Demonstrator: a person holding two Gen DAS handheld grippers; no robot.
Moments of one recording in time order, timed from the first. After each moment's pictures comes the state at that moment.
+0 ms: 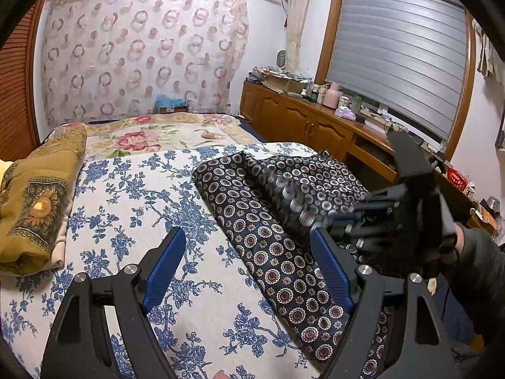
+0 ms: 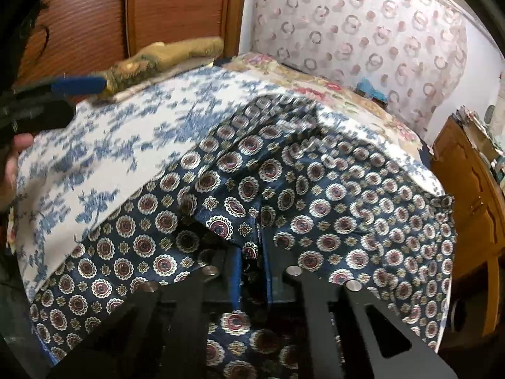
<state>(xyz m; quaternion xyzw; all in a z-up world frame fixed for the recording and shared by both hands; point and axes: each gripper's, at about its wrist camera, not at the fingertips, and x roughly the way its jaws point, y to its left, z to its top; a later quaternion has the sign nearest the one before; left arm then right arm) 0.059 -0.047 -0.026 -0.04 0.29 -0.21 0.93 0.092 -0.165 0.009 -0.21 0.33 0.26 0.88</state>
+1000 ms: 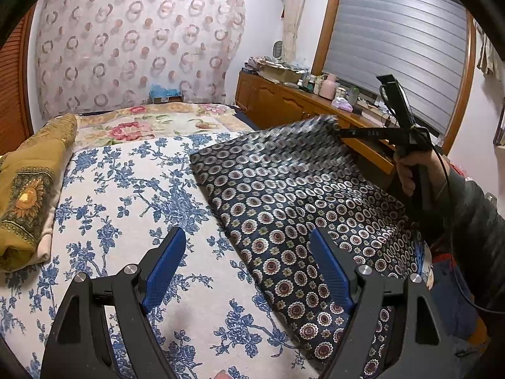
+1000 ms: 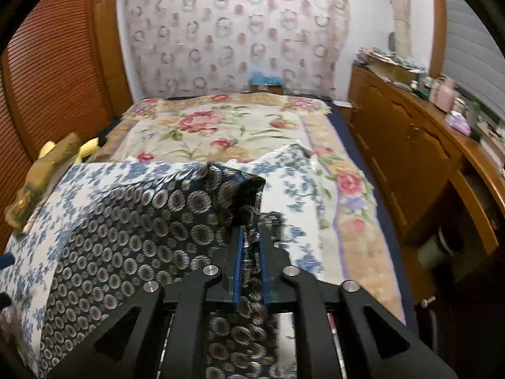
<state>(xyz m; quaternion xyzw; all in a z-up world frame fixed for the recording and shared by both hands) 0.068 -0.057 -0.040 -0.04 0.31 -0.22 0.92 0.175 -0.280 0.069 -0.04 0.32 0.07 0.94</state>
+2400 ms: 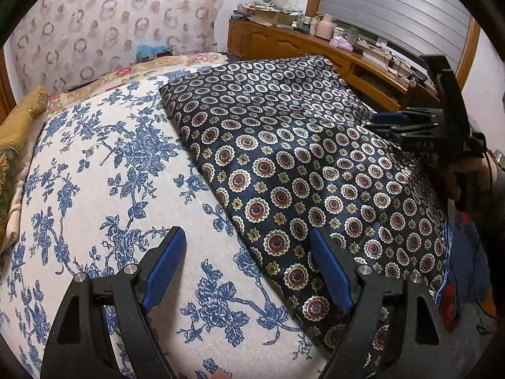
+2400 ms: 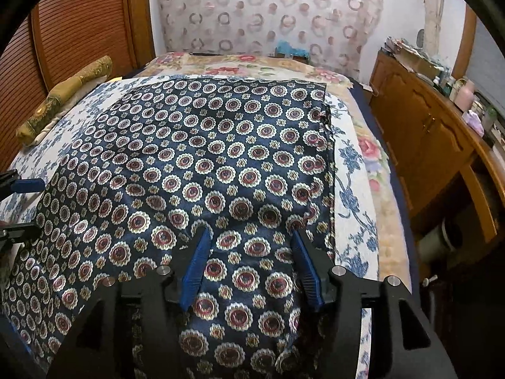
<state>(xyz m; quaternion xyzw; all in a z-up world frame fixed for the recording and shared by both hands) 0.073 -0.099 -0.087 0.04 0.42 -0.23 0.88 0.093 -0.236 0.000 -0.10 0.38 0.12 0.91</state>
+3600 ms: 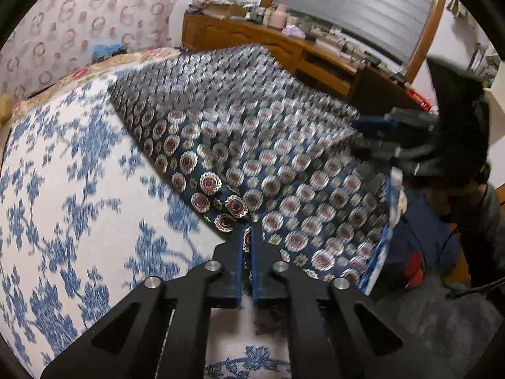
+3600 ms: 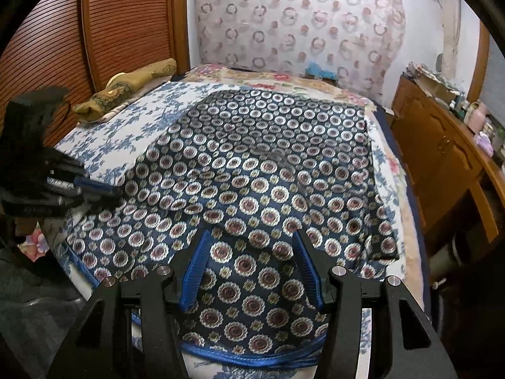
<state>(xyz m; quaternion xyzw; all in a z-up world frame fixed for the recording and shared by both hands) 0.032 -0.113 -0.066 0.03 0.43 -0.33 0.84 -0.044 -0.208 0.011 -0.12 0.34 0.18 0.92</state>
